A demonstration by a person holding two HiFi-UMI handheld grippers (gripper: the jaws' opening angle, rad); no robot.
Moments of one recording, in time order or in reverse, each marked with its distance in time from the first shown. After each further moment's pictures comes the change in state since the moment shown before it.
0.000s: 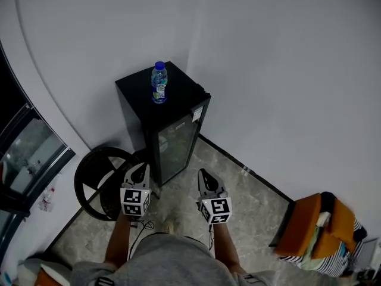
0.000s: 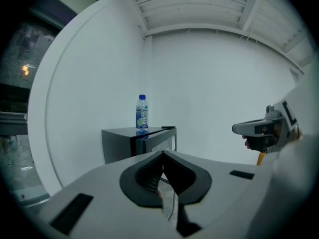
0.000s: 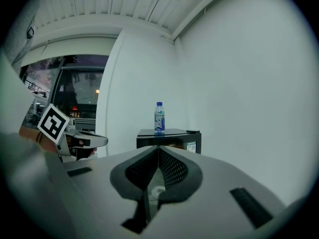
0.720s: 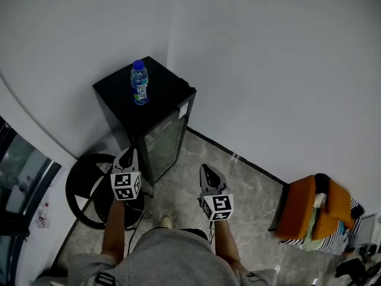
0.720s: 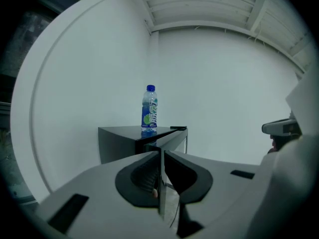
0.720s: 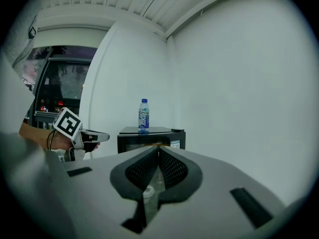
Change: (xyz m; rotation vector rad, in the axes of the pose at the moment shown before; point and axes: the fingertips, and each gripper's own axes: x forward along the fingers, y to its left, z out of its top) left arm 0.097 0.050 0.003 -0.049 0.007 0.011; right arm 0.014 -0.046 -0.009 0.000 0.038 -0.147
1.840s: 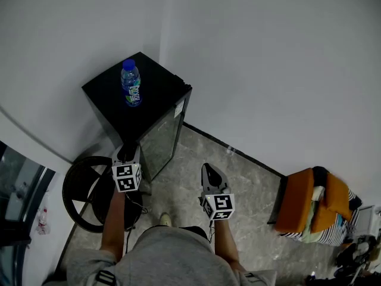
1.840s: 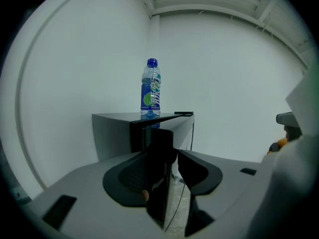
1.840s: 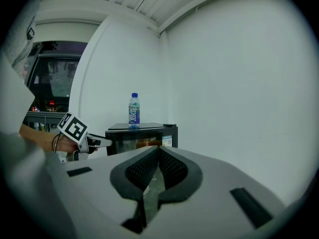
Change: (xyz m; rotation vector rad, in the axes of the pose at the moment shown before) left arm 0.065 0.012 -0.035 0.004 0.138 0.010; right arm 0.016 -0.022 -0.013 0.037 0.043 -0.081
